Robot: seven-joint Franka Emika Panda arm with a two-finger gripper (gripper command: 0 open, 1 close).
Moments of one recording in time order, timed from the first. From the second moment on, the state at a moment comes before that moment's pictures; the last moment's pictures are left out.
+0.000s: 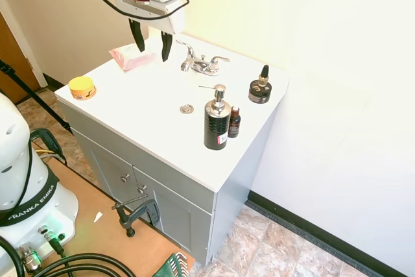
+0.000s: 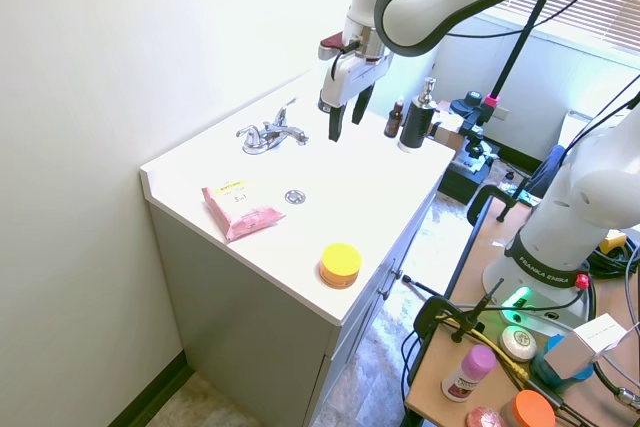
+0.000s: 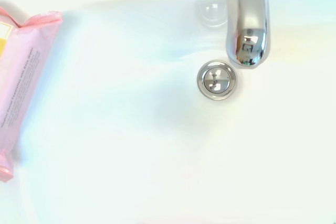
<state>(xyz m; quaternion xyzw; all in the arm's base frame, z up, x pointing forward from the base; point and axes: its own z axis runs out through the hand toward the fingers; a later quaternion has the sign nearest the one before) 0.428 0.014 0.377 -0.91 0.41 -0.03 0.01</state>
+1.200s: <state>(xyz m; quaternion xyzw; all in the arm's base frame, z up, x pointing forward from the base) 0.569 0.090 0.343 -0.83 0.51 -0.22 0.00</state>
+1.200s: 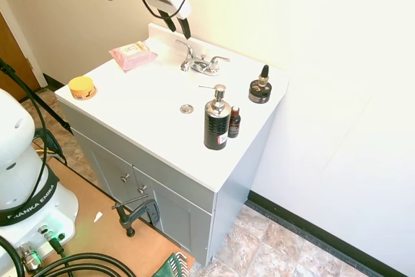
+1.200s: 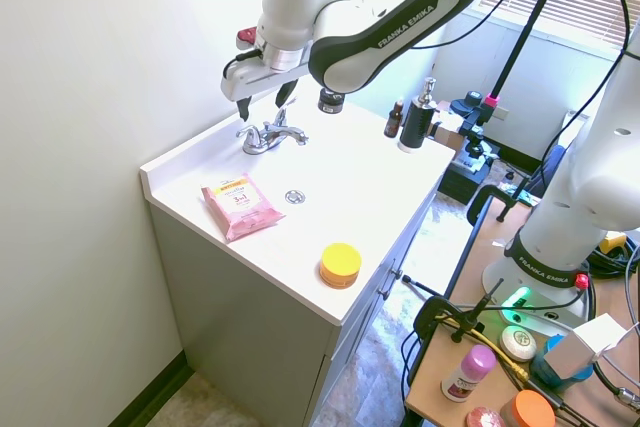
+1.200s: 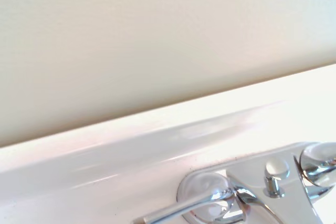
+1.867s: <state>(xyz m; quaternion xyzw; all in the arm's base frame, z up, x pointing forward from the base) 0.598 0.087 0.307 -0.83 0.51 -0.22 -0.02</state>
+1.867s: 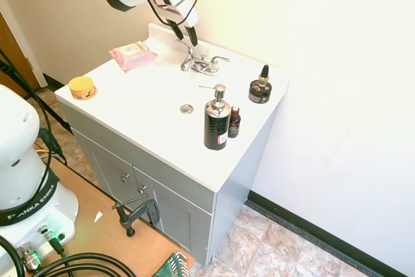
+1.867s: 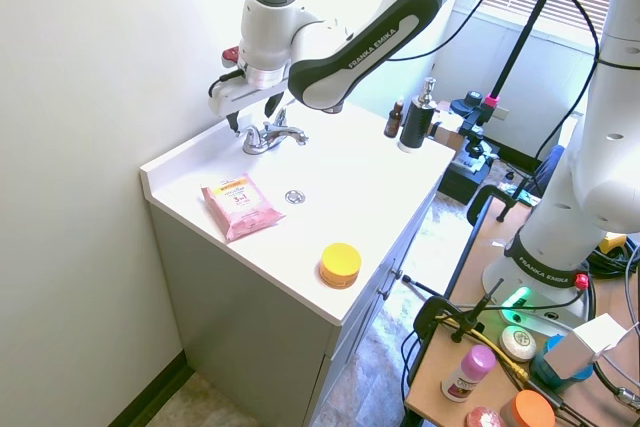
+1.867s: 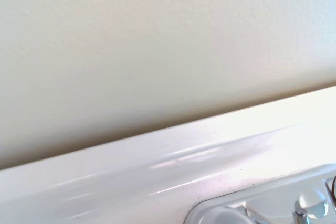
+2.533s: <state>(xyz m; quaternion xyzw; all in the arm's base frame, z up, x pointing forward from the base) 0.572 0.059 0.306 -0.84 0.50 -0.18 -0.10</state>
